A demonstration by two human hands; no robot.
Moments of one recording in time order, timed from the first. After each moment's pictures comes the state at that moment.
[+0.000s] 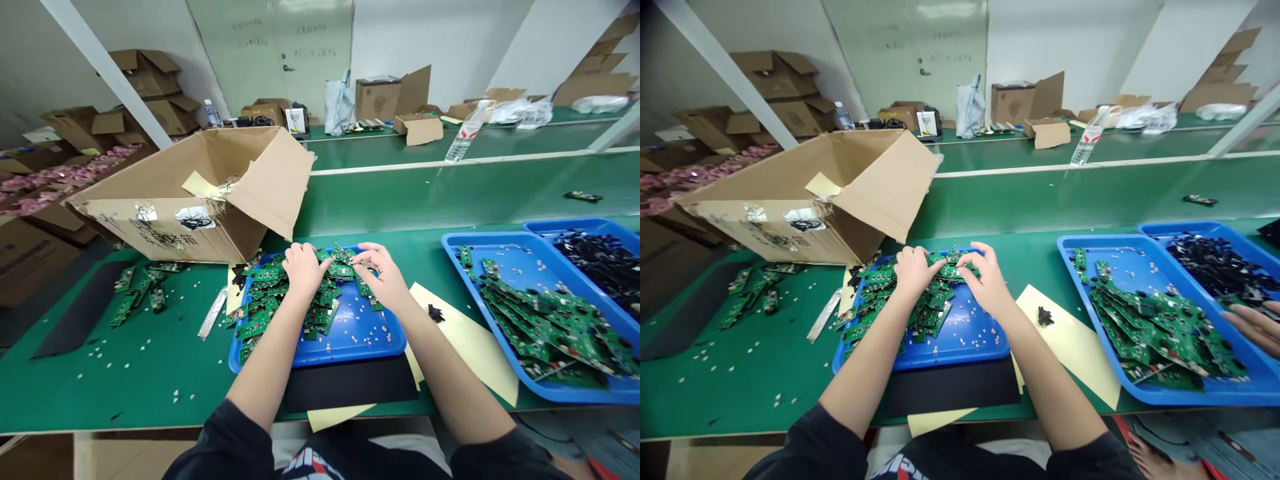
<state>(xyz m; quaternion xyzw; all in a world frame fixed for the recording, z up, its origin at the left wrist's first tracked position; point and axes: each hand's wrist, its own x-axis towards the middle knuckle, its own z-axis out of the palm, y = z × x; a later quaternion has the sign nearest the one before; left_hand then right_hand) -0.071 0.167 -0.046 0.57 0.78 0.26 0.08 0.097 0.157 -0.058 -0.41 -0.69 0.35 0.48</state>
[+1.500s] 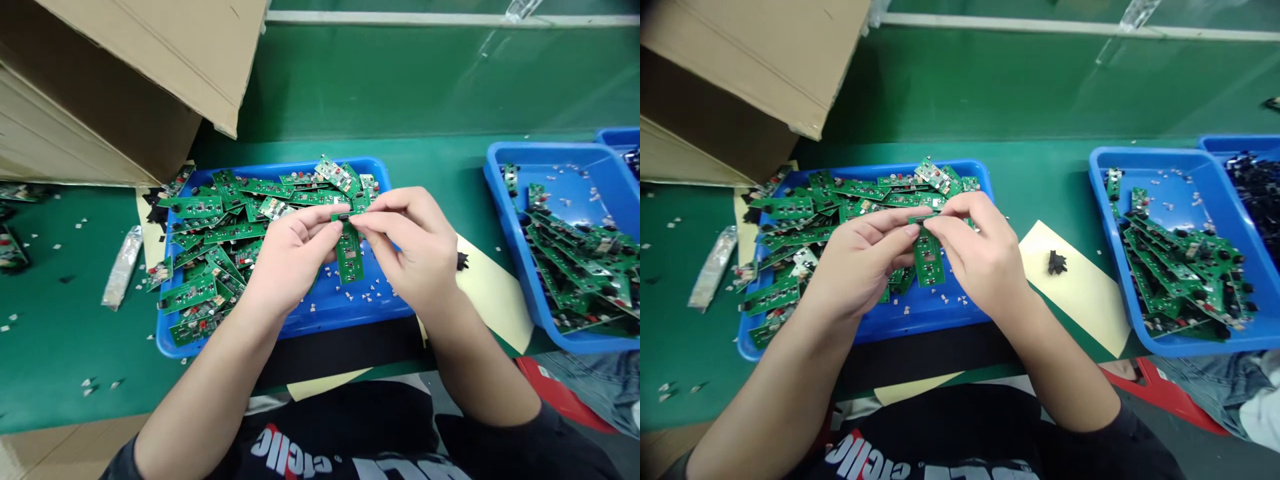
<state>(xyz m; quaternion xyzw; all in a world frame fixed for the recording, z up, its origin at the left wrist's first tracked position) -0.047 0.112 -0.050 0.39 0.53 0.46 0.59 0.103 0.128 -0.067 -0.37 -0.80 0.07 0.47</state>
